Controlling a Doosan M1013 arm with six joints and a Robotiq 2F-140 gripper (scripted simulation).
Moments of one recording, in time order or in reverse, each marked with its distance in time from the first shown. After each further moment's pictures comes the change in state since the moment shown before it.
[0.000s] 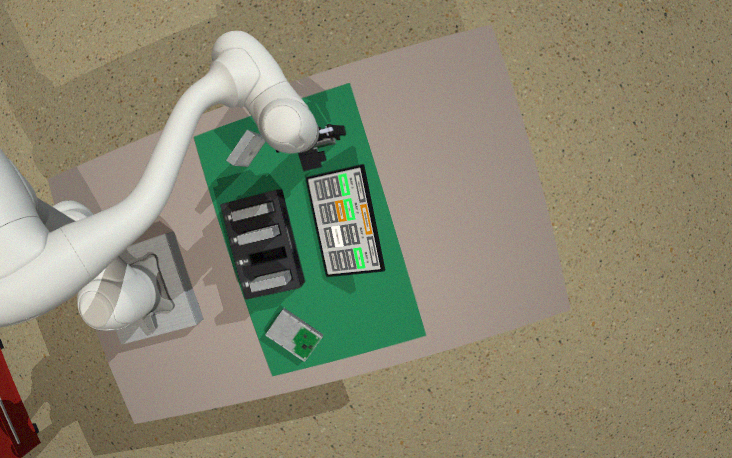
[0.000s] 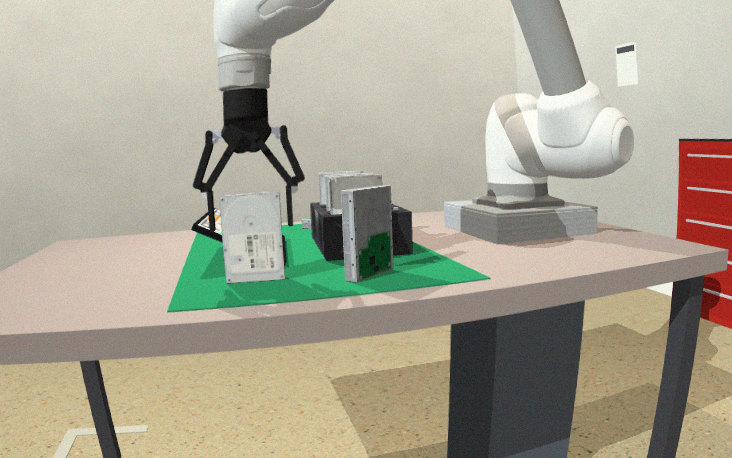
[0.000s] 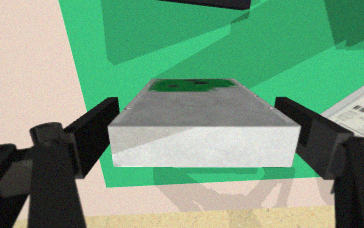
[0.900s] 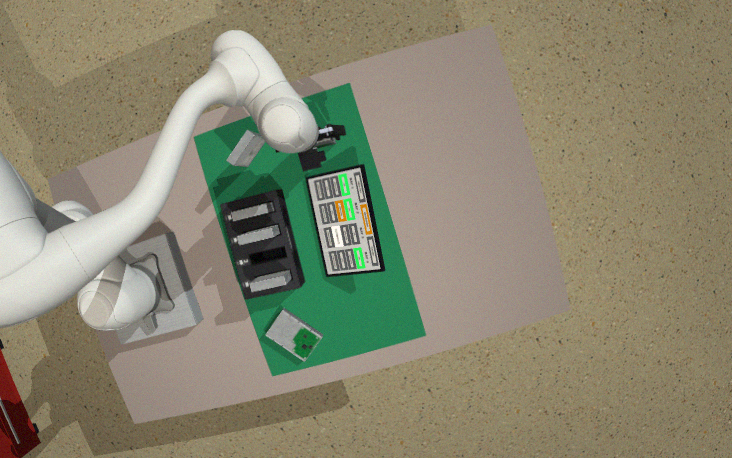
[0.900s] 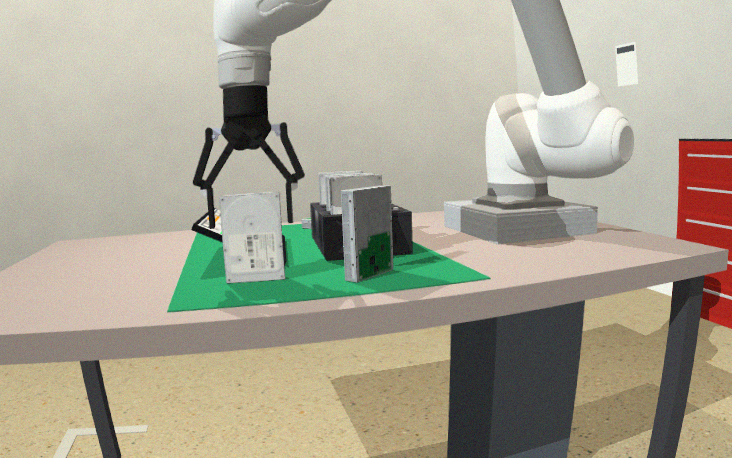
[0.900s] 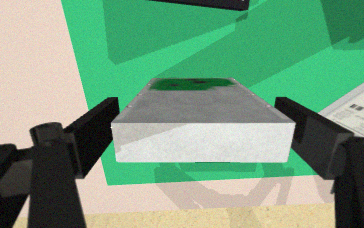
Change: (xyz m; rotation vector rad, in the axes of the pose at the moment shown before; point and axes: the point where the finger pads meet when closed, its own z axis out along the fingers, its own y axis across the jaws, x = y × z) arm 0.000 0.000 -0.005 0.000 0.000 0.000
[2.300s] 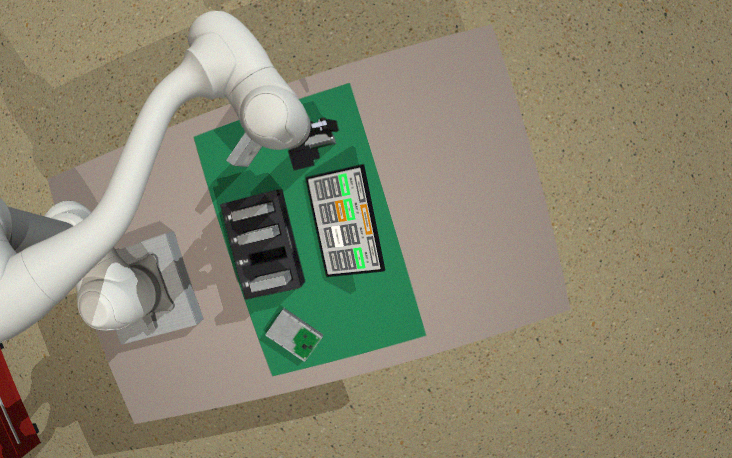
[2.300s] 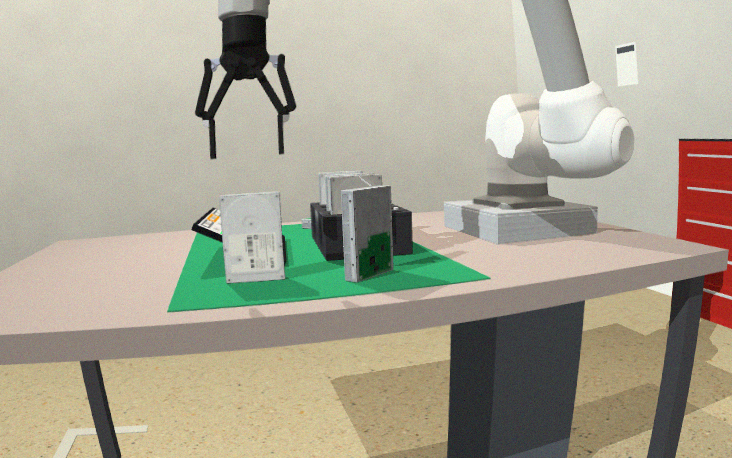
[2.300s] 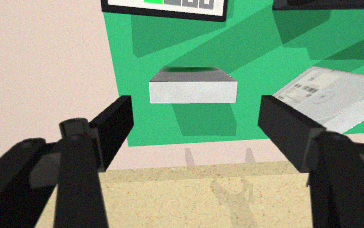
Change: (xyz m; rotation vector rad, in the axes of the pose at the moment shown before) arm 0.000 0.000 -0.120 0.000 0.000 0.000
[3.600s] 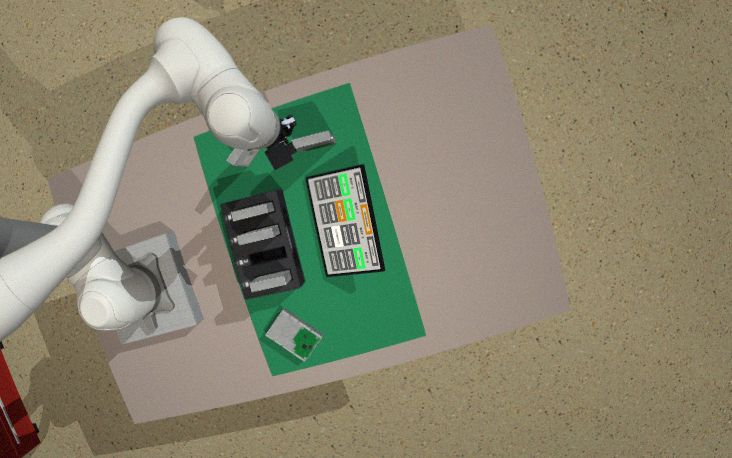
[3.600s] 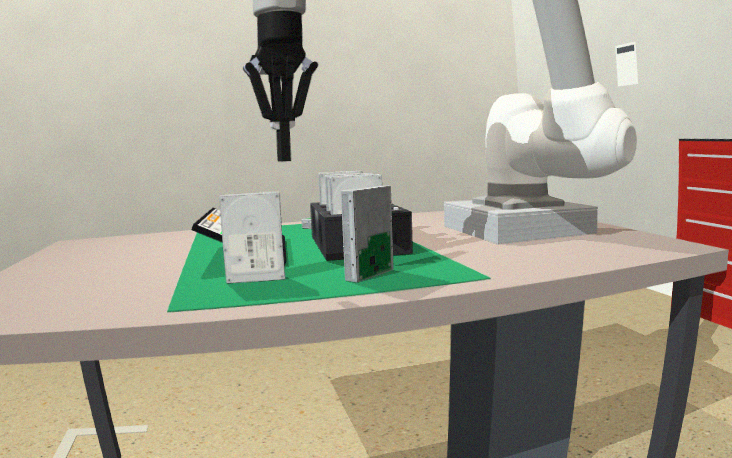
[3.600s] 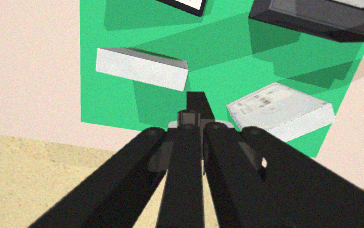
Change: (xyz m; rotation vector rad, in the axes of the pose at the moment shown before) arm -0.012 0.061 0.000 -0.006 0.011 -0.238
